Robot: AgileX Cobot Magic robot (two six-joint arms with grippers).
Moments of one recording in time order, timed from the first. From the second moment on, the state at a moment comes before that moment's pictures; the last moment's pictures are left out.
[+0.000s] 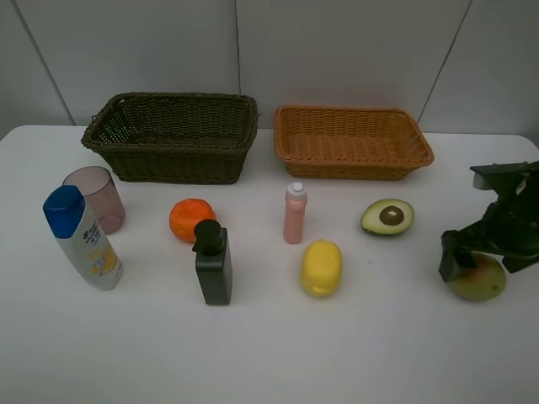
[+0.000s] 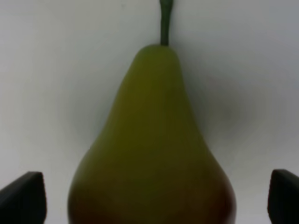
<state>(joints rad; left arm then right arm) -0.29 0.00 -0.42 0.01 1.07 -0.09 -0.02 1.65 -0.71 -0.05 0.65 -0.17</state>
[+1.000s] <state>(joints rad) -0.29 0.00 -0.42 0.01 1.07 -0.09 -0.02 1.72 -0.71 -0.06 0.63 -0.17</state>
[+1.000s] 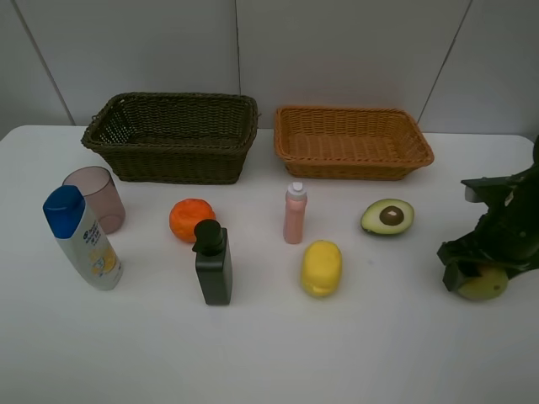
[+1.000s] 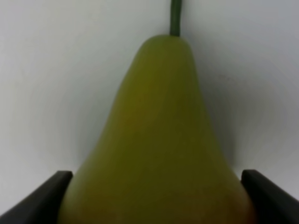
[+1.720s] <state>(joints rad) -0.29 0.00 -0.42 0.01 1.07 -0.09 -0.02 1.66 -0.71 -0.03 0.60 -0.17</state>
